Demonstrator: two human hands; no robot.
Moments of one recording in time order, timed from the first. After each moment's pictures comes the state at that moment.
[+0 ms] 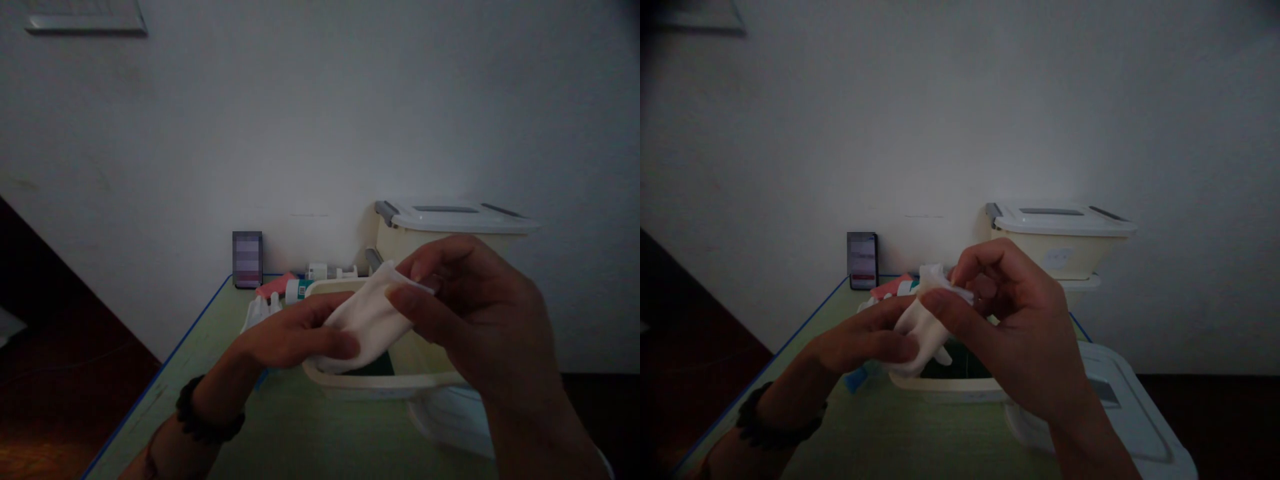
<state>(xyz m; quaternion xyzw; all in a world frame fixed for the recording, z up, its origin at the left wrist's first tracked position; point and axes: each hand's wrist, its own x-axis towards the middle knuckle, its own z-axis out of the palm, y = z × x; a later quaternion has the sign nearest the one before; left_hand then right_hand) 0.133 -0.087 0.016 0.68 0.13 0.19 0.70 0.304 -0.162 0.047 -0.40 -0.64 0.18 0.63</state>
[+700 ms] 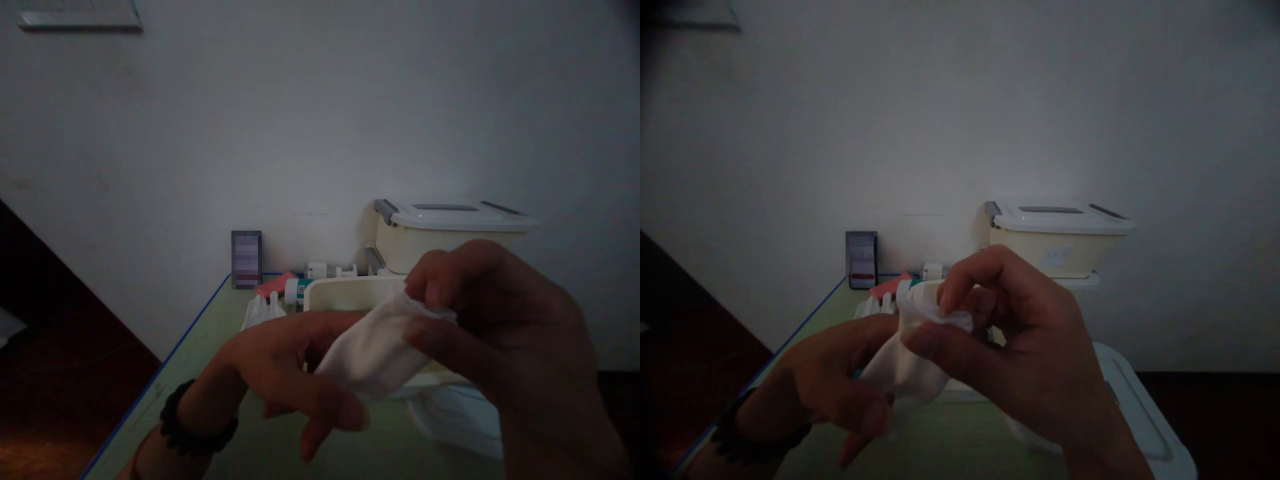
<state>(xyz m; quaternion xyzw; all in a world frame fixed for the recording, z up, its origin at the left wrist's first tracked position) 0.123 -0.100 0.013 0.68 0.08 0.06 0.72 0.308 -0.173 0.050 -0.37 -0.69 0.19 0.60</state>
